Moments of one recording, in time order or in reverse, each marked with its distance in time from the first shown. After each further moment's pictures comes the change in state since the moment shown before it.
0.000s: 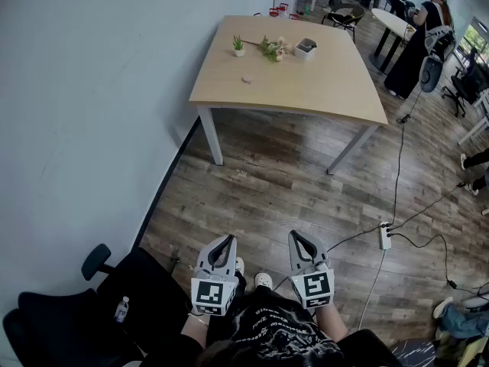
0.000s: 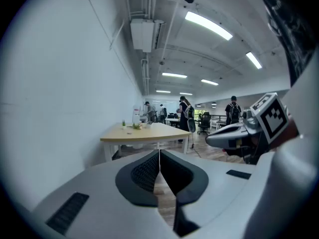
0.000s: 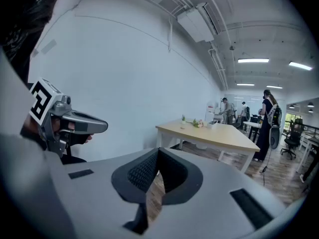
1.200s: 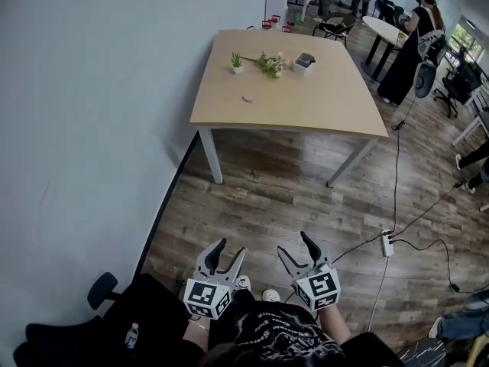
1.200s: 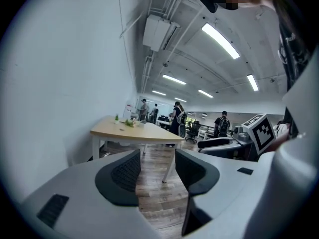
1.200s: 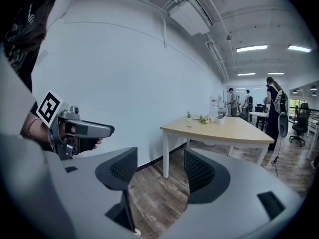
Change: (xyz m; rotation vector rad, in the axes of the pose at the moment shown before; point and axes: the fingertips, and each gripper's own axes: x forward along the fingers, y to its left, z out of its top) left arm 0.037 0.061 0.004 -0.139 0.003 -0.182; right arm 0.066 0.018 0.017 0.102 0.026 0.068
